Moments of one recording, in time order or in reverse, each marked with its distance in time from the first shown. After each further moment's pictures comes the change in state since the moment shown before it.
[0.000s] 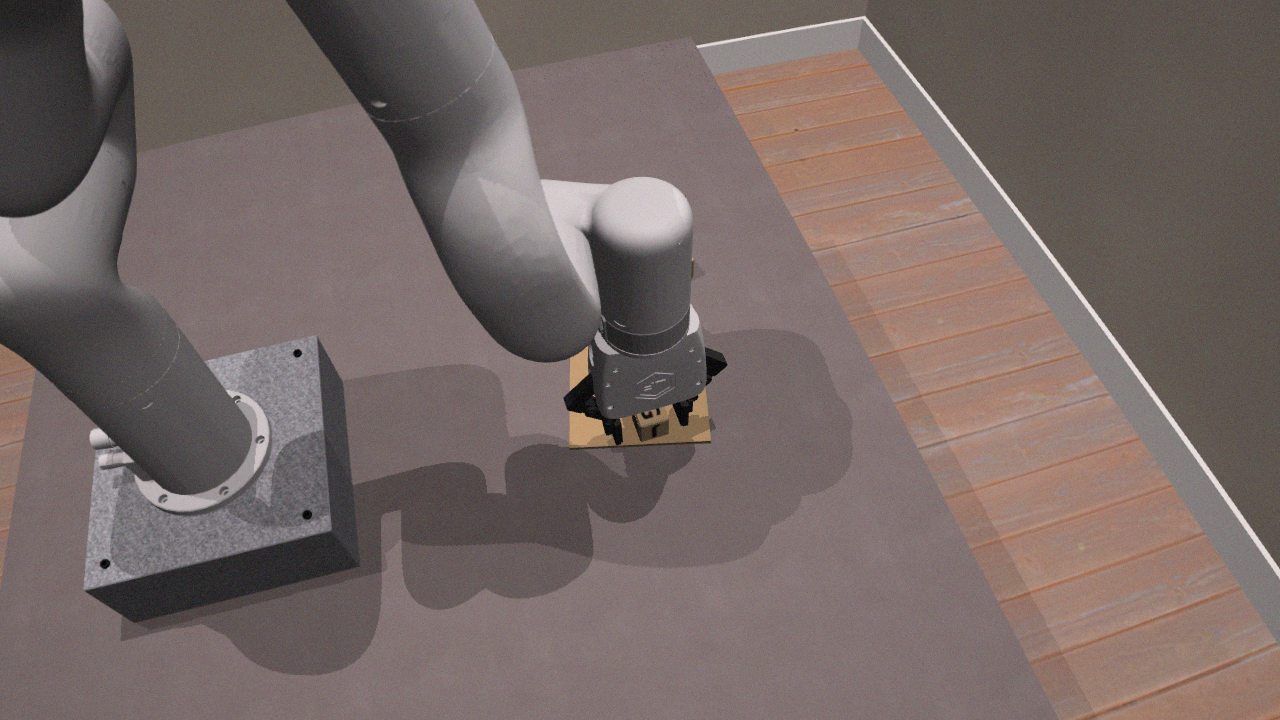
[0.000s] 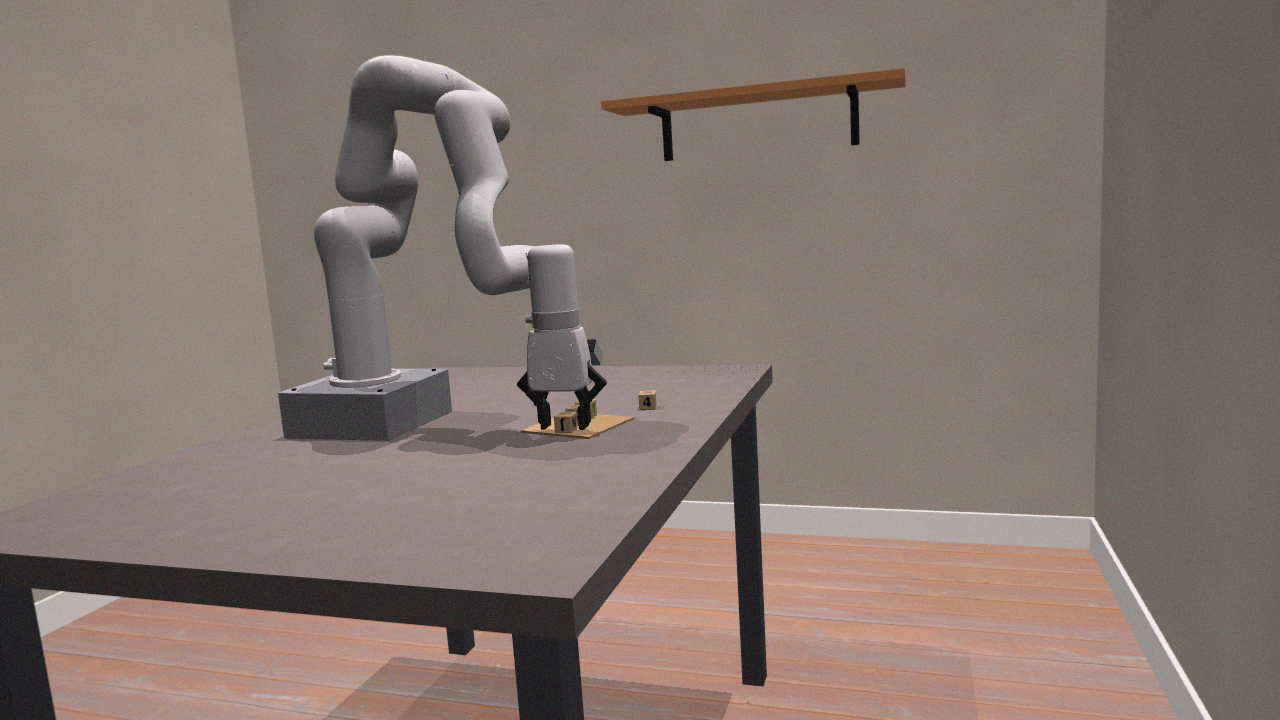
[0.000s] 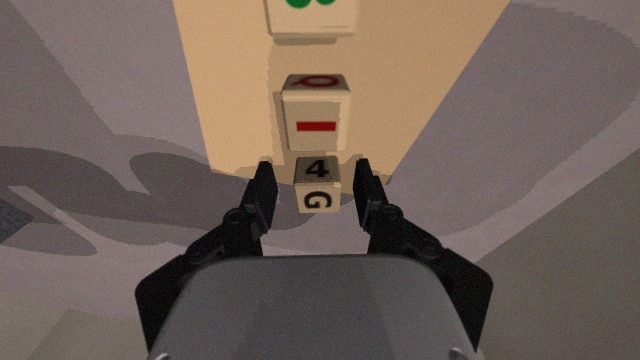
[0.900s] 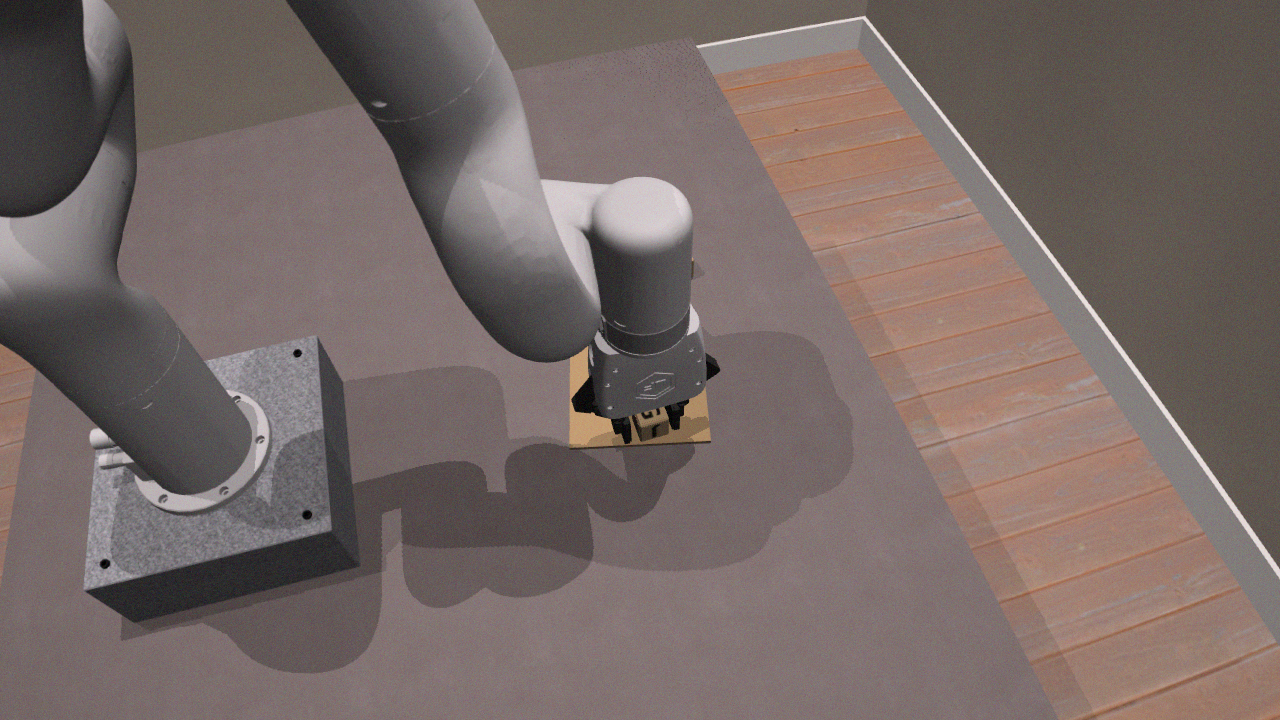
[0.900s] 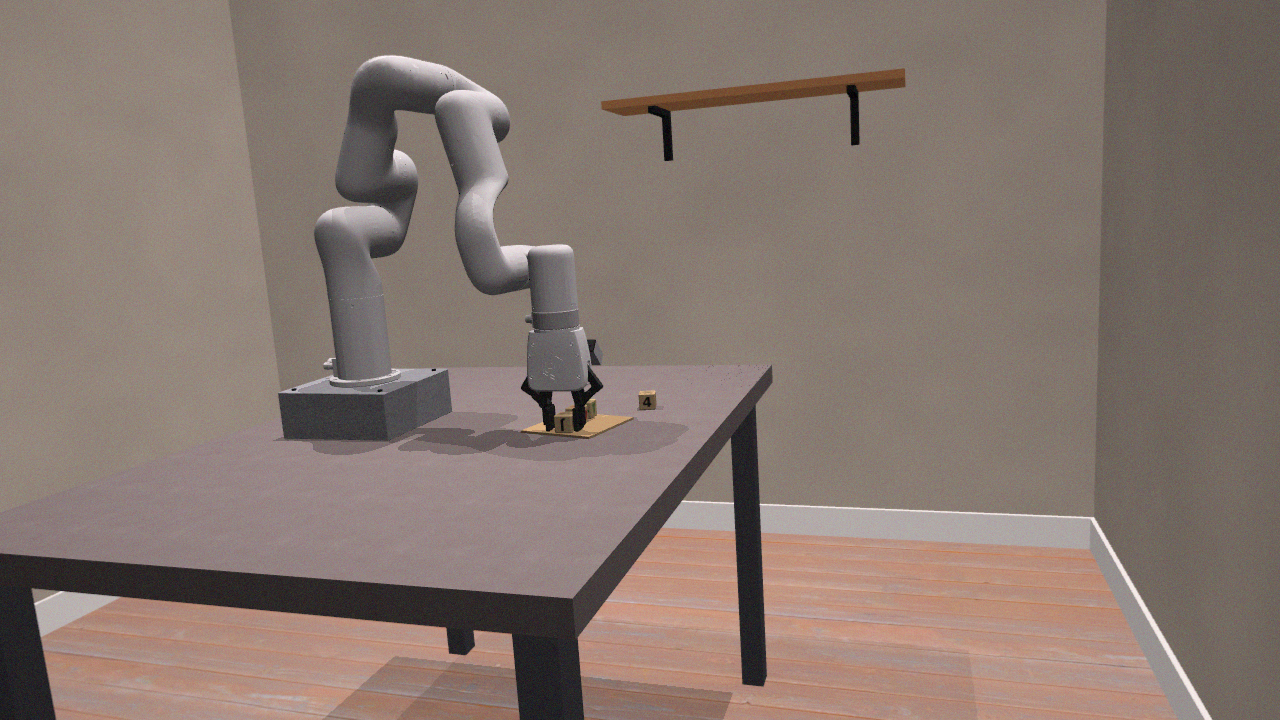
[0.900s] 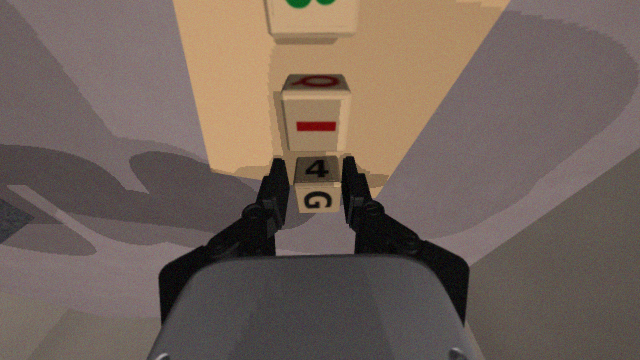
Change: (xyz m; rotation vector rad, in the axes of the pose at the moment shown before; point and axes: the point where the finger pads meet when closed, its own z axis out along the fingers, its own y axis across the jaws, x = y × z) arm 0.000 0.000 0.000 0.000 0.000 0.000
